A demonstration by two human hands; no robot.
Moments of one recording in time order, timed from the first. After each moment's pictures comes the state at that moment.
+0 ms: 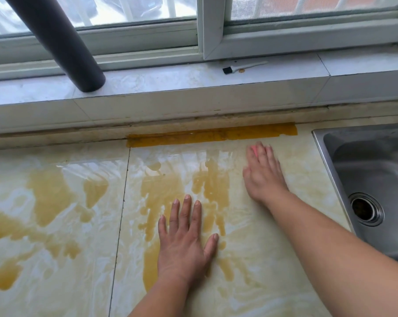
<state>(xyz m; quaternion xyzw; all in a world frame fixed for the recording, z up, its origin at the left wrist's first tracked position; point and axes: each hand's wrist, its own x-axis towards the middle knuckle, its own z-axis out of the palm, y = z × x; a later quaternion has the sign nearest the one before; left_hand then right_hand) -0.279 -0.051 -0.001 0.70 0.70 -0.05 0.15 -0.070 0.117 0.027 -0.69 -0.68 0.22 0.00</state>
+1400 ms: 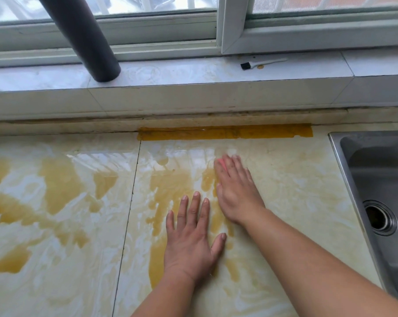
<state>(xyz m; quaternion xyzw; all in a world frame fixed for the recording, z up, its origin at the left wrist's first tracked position) -0.280 -0.051 -0.006 0.70 0.70 -0.03 0.14 -0.143 0.076 0.021 -0.57 -0.79 0.23 0.03</state>
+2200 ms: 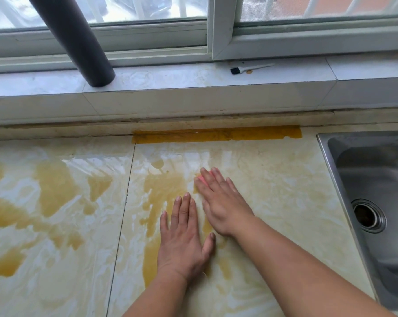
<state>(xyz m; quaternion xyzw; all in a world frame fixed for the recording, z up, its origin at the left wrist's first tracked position) -0.281 -0.051 0.000 0.69 0.71 -0.03 0.14 -0.145 0.052 0.031 -0.50 -0.83 0.25 -0.02</state>
